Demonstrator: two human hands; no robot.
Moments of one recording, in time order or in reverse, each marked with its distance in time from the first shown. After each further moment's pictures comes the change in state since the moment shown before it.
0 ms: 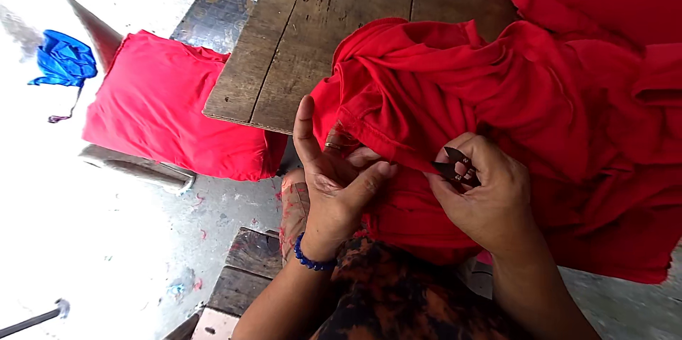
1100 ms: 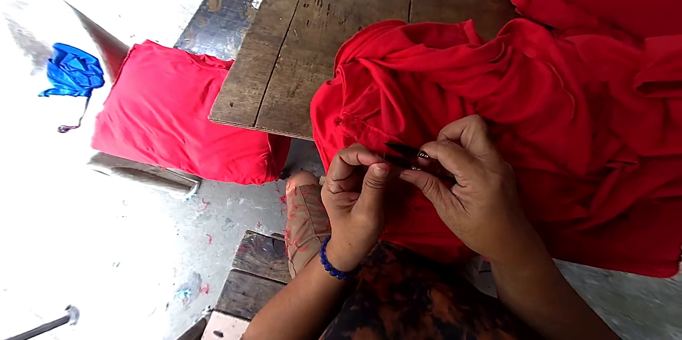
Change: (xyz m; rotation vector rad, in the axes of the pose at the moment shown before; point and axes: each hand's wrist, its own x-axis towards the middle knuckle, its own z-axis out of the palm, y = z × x) left_hand -0.016 -0.020 0.009 0.091 0.056 0.172; right_hand 0.009 -0.022 0.006 0.021 -0.042 -0.029
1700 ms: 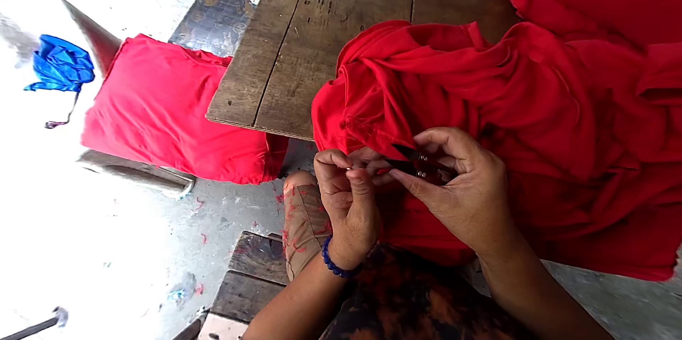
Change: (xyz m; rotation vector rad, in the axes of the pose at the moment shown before) left_hand 0.001 -0.007 -0.004 -0.052 0.040 0.024; right_hand 0.004 -0.002 0.015 0.324 0.042 0.163
